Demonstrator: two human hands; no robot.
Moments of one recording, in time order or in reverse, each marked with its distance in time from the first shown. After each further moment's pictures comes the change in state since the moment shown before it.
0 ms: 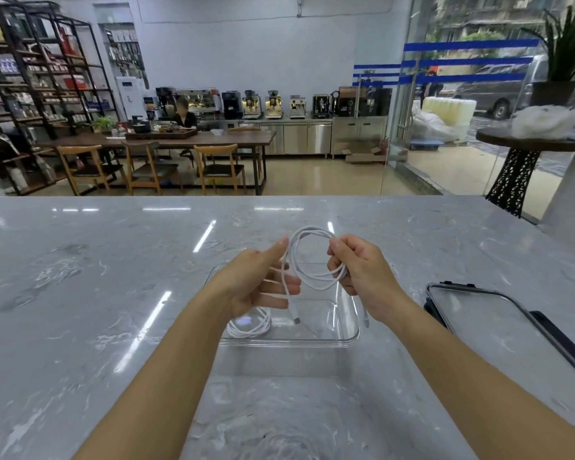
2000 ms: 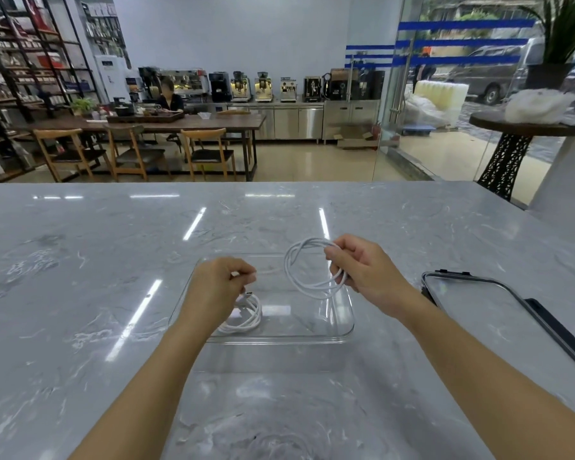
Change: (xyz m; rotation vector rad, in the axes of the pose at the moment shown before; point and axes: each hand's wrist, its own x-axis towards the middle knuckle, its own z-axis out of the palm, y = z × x) left_hand 0.027 -0.055 -0.029 0.545 0.374 0.432; right_hand 0.008 0.024 -0.023 -0.163 -0.148 -0.088
